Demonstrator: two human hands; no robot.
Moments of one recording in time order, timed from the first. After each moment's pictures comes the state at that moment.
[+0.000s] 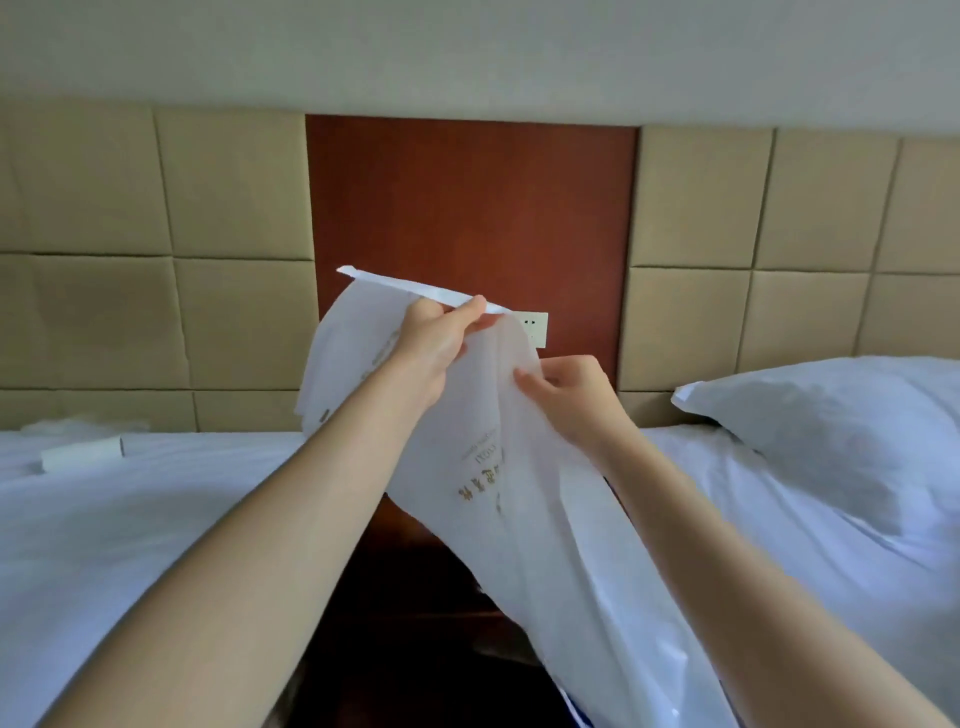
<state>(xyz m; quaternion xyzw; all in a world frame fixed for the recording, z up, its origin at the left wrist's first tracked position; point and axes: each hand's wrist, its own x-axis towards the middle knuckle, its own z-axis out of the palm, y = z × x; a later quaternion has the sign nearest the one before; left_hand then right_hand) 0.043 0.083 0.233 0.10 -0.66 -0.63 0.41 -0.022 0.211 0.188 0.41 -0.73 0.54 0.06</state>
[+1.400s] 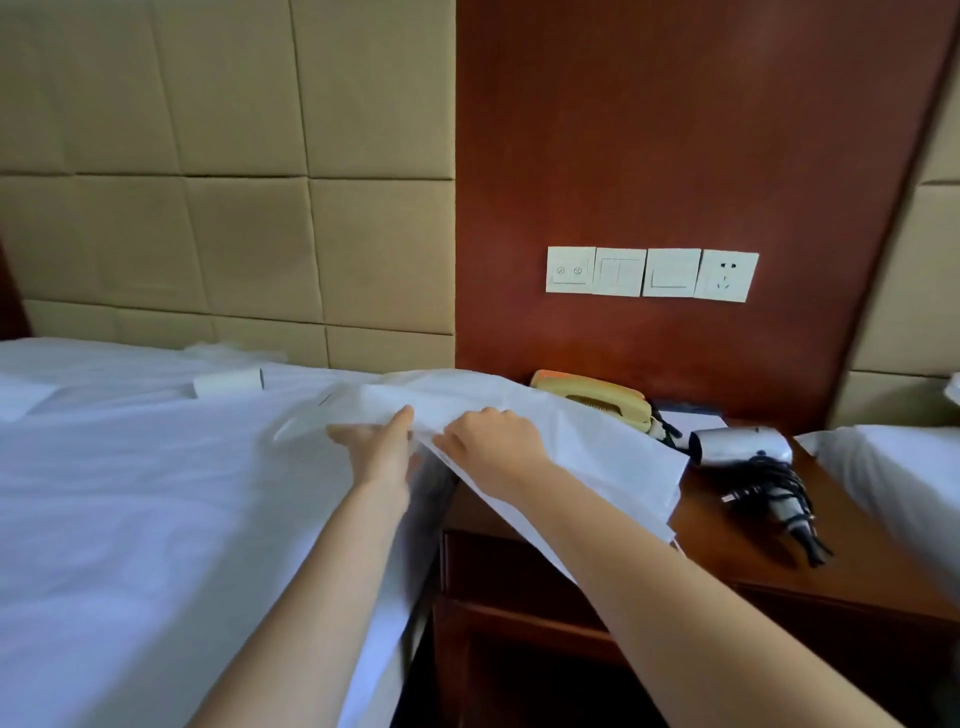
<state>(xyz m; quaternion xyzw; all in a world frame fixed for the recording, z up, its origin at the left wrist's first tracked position) 0.086 -0.169 0.044 0.39 -0.38 -0.67 0.50 0.004 -0.078 0.069 0.61 -0.77 0.11 0.15</state>
